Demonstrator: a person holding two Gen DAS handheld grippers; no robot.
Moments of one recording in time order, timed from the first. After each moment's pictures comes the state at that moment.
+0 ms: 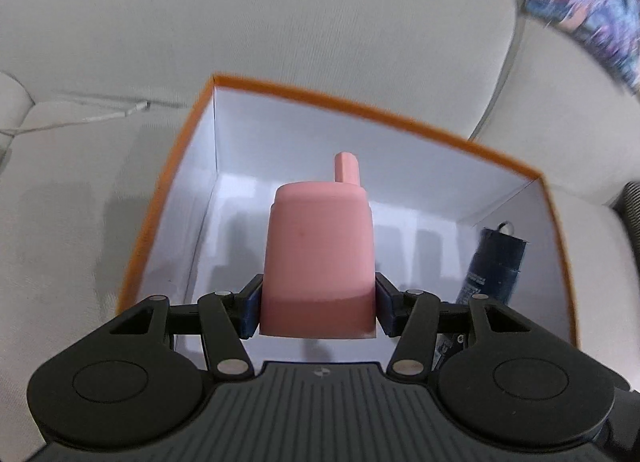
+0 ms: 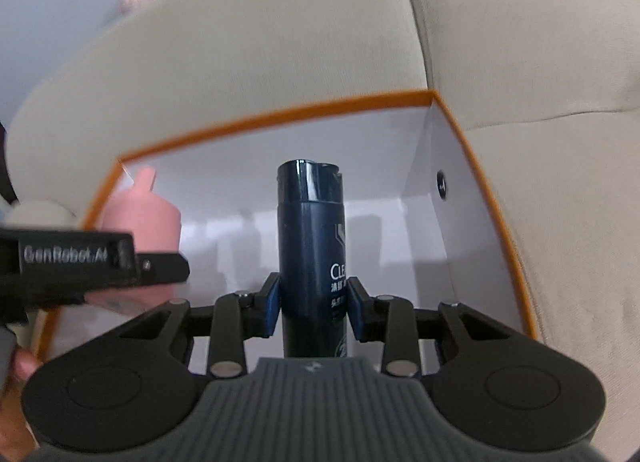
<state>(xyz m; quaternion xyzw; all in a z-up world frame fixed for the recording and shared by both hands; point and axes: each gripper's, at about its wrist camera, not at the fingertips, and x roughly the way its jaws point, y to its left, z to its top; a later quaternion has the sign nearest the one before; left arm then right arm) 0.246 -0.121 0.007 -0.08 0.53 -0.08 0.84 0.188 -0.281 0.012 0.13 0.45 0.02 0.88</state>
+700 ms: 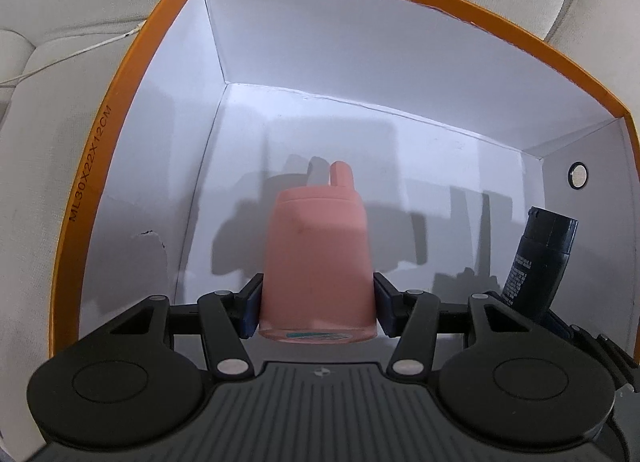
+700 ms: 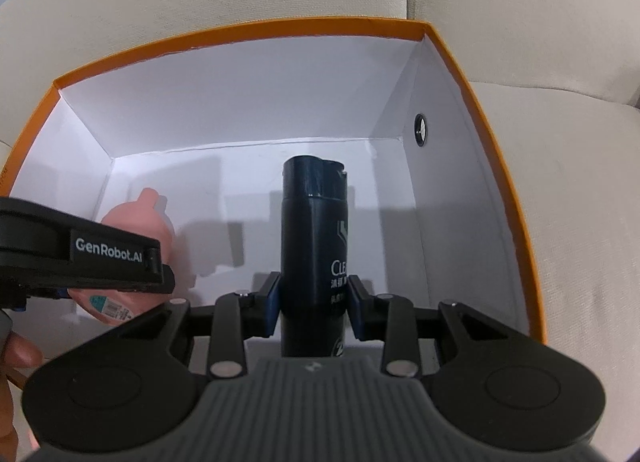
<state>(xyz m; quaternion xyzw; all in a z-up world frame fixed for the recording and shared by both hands) 0.261 -0.127 -0.030 -0.04 0.64 -0.03 0.77 0.221 -0.273 -0.010 0.07 0.52 -0.03 0.85</state>
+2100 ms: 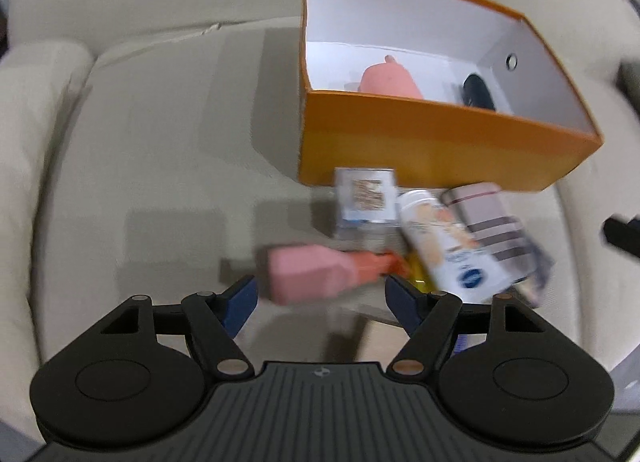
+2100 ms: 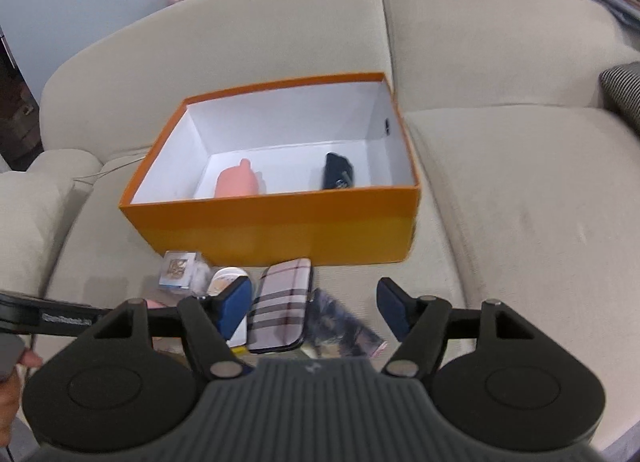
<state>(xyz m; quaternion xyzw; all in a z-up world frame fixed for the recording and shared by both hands) 0.087 -0.027 0.026 0.04 0.57 -0.09 0.82 0.013 -0.272 0.073 0.11 0.44 0.01 0.89</state>
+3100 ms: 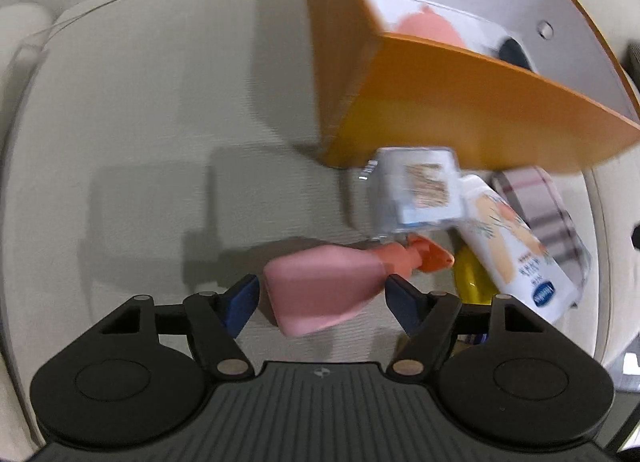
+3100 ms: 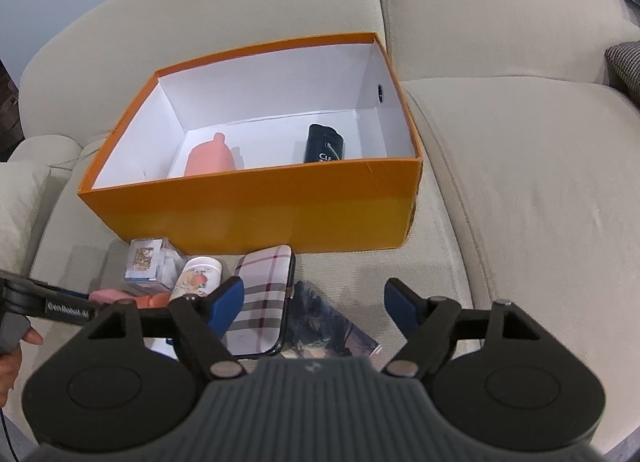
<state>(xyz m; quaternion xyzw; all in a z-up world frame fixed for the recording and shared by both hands) 0.123 0.008 -0.026 0.01 0.62 -0.12 0.77 0.036 -0.279 0.039 0.11 0.47 0.01 0.88</state>
